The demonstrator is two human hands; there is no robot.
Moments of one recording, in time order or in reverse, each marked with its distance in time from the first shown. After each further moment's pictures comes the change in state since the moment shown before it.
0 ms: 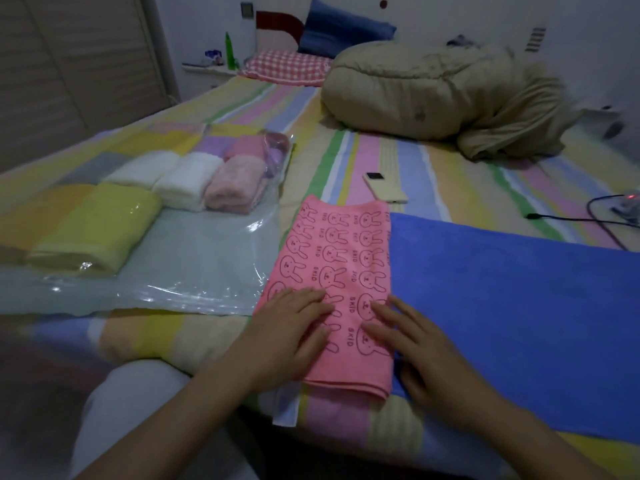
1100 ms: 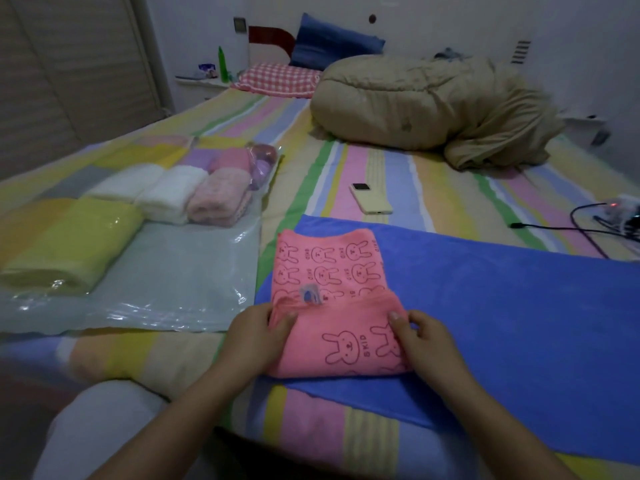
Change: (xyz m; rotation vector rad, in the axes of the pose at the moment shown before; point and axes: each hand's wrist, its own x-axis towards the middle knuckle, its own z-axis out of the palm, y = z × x) left_hand 0.026 0.007 0.005 -0.313 0.176 -0.600; right_hand 0.019 0.019 -0.006 0.586 0.229 0.835
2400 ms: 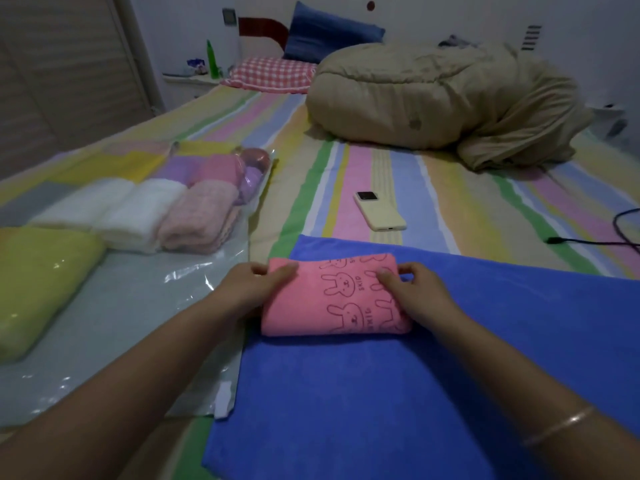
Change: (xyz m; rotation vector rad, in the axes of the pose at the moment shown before) left_hand 0.149 0.009 -0.013 -0.547 -0.182 -0.304; right_hand 0.148 -0.041 0.013 -0.042 -0.006 0.055
